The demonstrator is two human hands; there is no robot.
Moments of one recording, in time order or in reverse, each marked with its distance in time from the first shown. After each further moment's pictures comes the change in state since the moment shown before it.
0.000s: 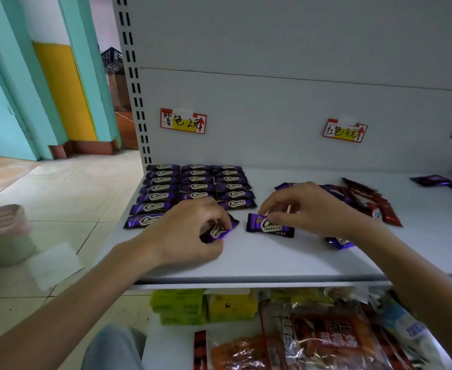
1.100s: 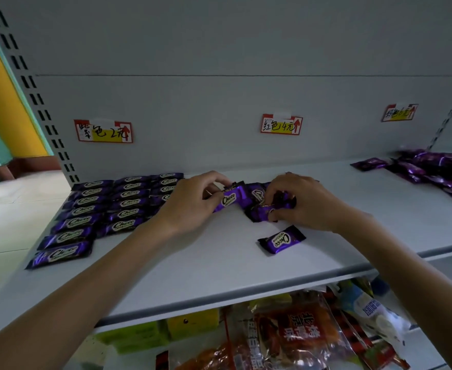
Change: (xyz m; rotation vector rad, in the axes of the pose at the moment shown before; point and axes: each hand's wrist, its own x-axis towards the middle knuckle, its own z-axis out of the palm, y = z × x) left_hand 0.115 0.051 0.045 -0.355 0.126 -0.059; right_hand -0.051 0.076 -0.041 -0.210 0.163 0.187
